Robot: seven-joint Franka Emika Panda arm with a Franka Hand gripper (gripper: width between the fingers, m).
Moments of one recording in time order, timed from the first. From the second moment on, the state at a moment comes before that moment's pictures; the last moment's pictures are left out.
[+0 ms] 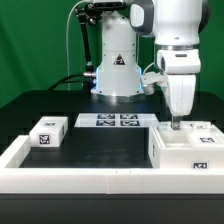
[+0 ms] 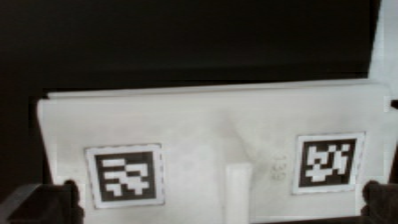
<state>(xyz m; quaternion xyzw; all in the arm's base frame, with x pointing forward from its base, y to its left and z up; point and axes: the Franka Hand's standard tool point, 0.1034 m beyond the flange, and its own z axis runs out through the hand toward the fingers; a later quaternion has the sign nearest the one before) 0.407 0.096 0.024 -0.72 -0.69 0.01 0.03</state>
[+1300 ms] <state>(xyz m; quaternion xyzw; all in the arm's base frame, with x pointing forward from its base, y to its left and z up) 0.409 0.101 0.013 -0.73 -0.69 -0.01 0.03</state>
